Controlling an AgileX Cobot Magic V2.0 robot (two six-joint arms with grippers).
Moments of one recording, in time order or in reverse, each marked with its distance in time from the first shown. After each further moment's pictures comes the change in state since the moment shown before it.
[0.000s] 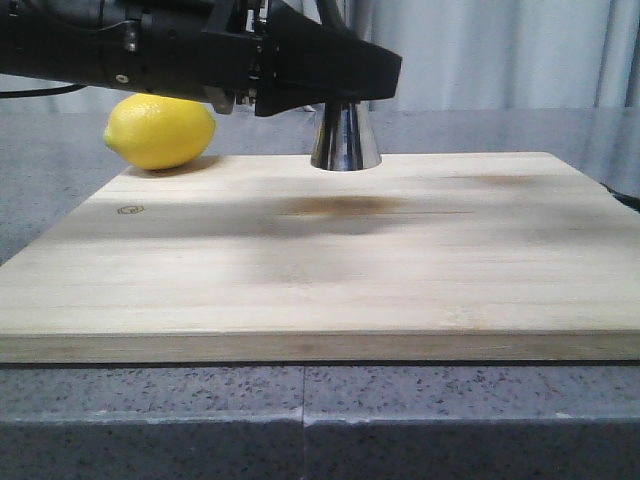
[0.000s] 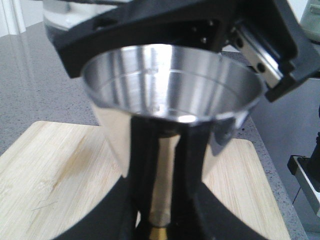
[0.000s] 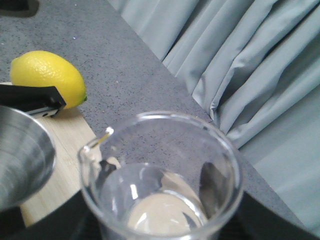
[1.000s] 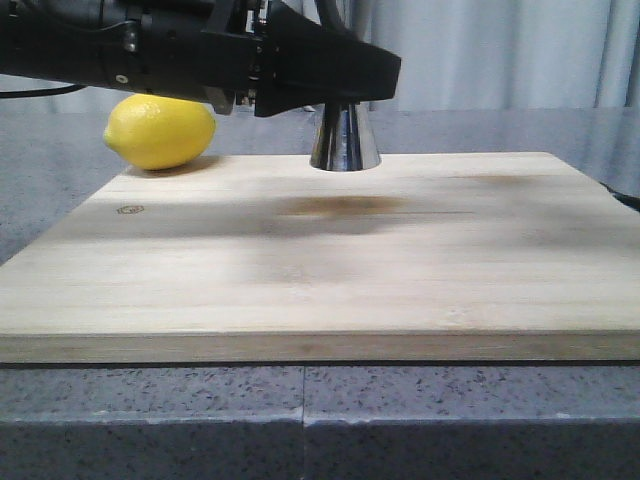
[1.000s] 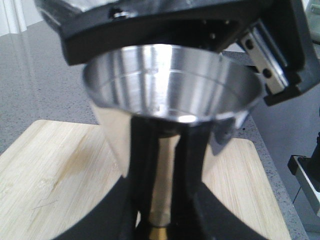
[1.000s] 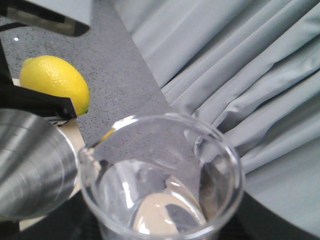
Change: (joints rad) left arm 0.000 0.000 0.000 0.000 -0.002 -0.004; right arm 0.000 0.000 0.000 -0.228 -0.093 0.000
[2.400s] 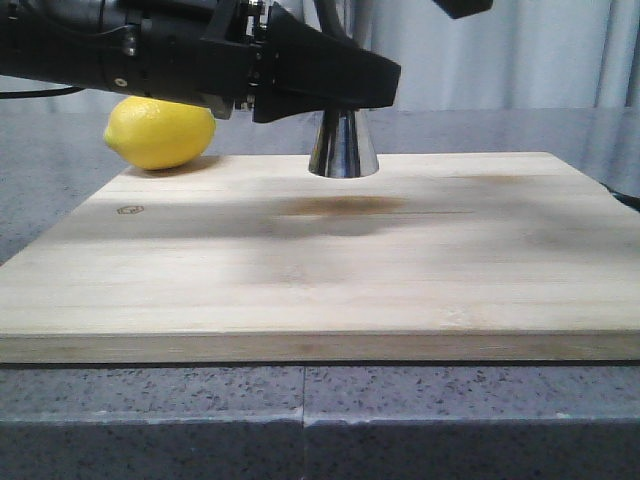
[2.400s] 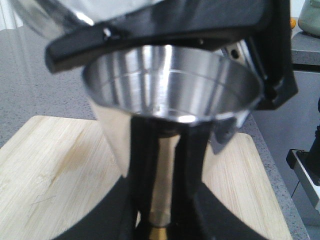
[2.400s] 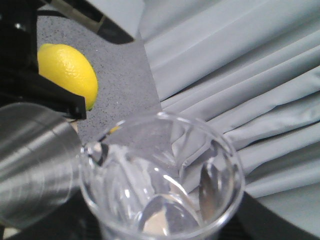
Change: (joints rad) left arm 0.000 0.000 0.000 0.018 -0.006 -0.002; right arm 0.000 0.024 -0.025 -0.193 -0.049 -0.048
